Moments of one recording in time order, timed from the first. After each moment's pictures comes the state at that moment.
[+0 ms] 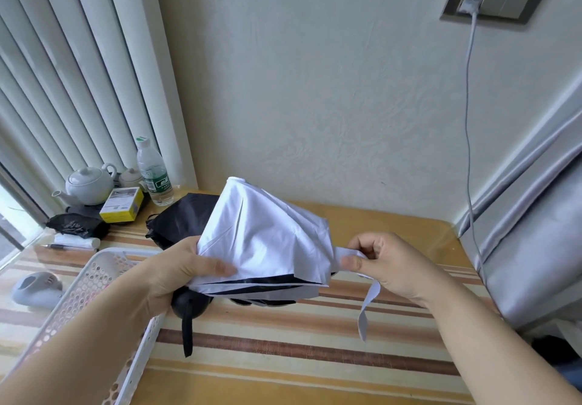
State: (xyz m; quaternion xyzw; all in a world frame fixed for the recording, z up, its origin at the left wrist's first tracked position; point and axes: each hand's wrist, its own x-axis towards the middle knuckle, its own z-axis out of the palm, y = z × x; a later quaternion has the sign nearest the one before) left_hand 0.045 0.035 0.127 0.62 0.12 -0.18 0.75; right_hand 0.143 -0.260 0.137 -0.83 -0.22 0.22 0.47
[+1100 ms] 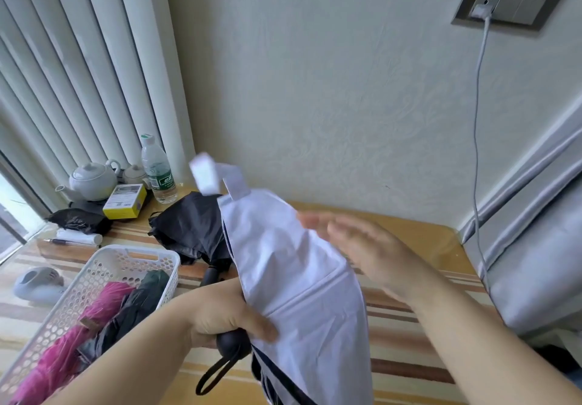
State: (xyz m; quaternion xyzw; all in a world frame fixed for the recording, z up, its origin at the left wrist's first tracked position) left_hand 0.036 -0.009 0.105 0.62 0.07 -0.33 0.71; right_hand 0.130 -0.216 0.161 -0.68 -0.29 0.28 0.61
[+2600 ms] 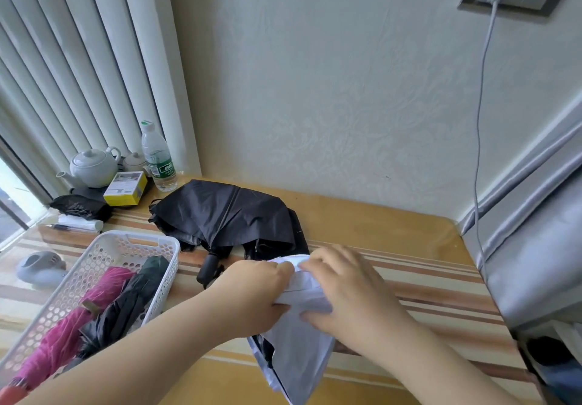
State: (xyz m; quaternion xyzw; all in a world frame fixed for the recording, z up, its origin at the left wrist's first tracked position) left_hand 0.047 -0.044 0.097 0.99 -0.13 -0.03 0.06; right_hand 0.086 -0.222 0.115 -0.89 -0.43 -0.10 0.07
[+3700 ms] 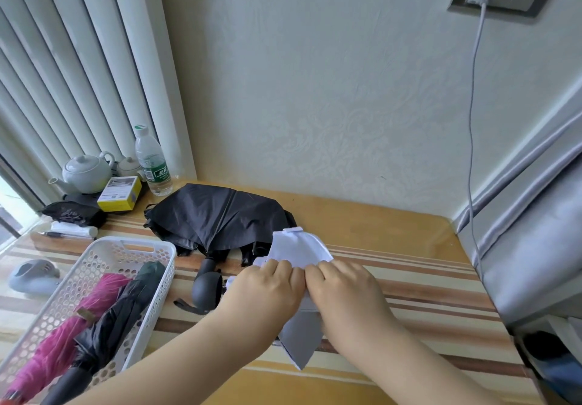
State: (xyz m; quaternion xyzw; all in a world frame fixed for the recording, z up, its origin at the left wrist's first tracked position) left_hand 0.035 -0.064 0.100 0.97 -0.17 0.17 -0.07; right_hand 0.076 -0.208 0.113 -0.92 -0.39 -0.09 0.01
